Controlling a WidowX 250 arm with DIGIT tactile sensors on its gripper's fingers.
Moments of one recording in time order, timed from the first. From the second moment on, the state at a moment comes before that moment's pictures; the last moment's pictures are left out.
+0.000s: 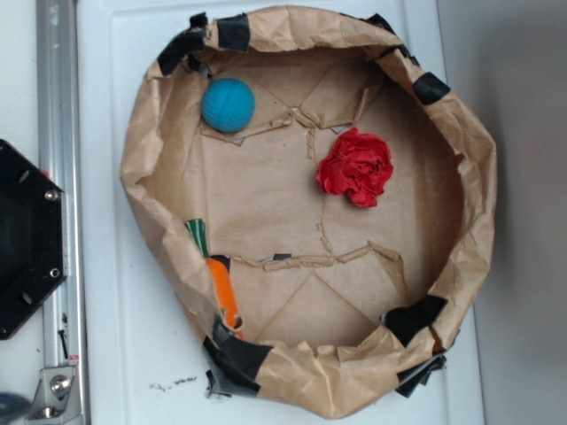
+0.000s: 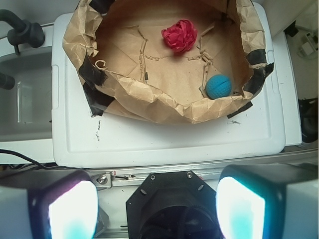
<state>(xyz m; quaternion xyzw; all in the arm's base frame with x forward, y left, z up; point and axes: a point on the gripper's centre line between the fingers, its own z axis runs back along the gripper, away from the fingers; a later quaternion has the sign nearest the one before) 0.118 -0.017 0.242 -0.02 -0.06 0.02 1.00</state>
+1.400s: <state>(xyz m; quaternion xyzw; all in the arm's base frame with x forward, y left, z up) 0.230 0.063 0.076 0.04 -0.04 -0.28 0.96</state>
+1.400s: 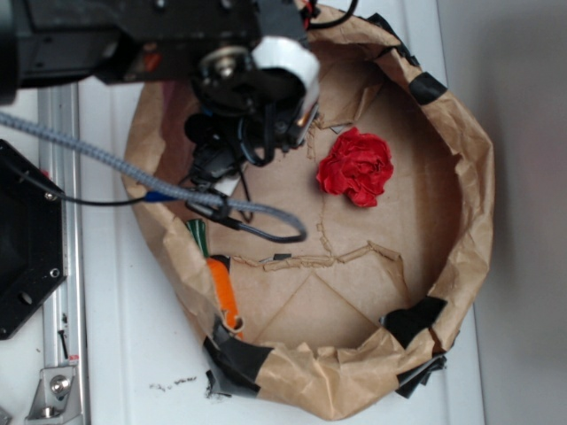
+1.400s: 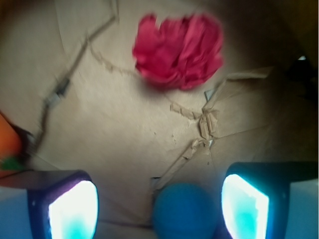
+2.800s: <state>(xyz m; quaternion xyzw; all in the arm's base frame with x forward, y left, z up) 0.275 0.037 0.137 -0.01 -0.15 -0.23 0.96</state>
